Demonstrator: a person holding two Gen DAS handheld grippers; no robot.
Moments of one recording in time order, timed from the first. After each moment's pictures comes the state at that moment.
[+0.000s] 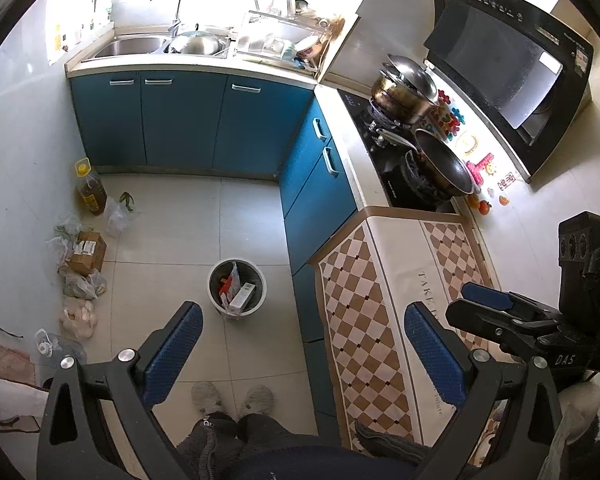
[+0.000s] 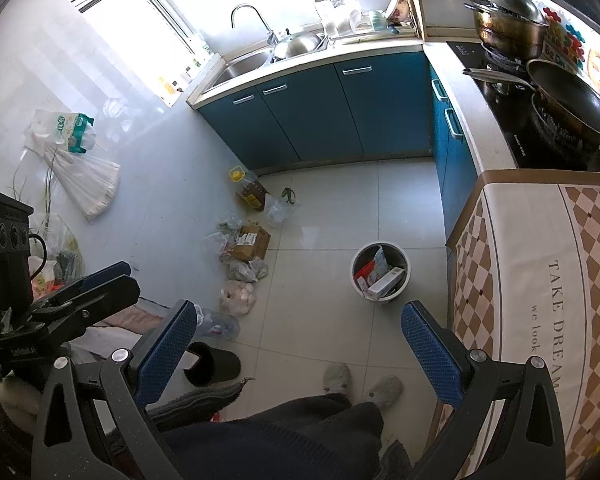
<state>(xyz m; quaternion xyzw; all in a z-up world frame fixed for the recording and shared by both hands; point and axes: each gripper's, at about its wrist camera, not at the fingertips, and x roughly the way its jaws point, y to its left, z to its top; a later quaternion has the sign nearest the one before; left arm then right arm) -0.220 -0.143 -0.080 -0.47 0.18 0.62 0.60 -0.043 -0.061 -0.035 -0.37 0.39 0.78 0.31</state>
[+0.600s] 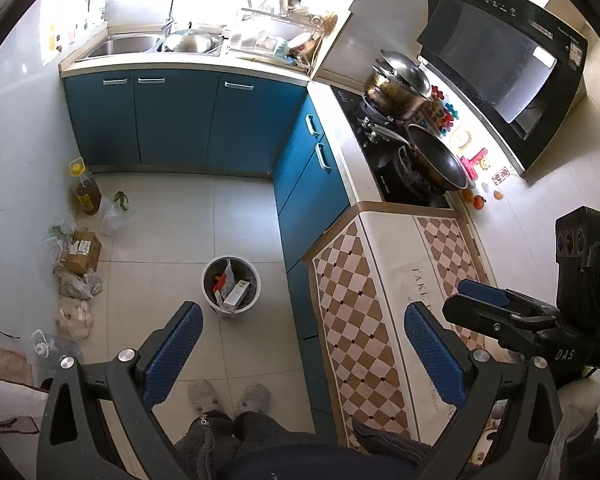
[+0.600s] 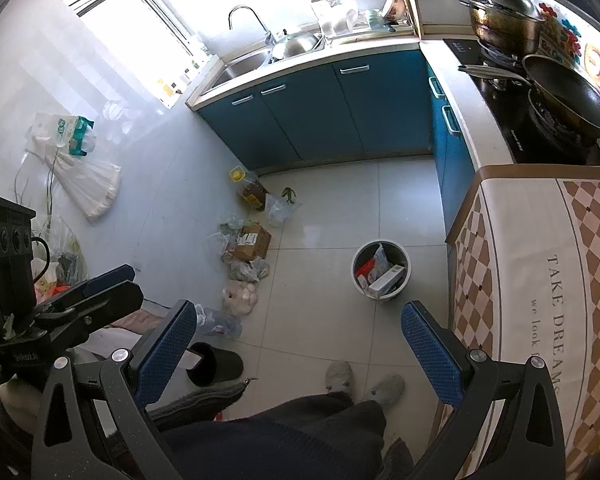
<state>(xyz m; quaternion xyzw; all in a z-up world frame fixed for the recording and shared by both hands) -0.204 -0.141 -0.078 -0.47 0.18 0.61 0.60 -0.037 -0.069 -0.038 -0.37 0.40 0.78 0.31</state>
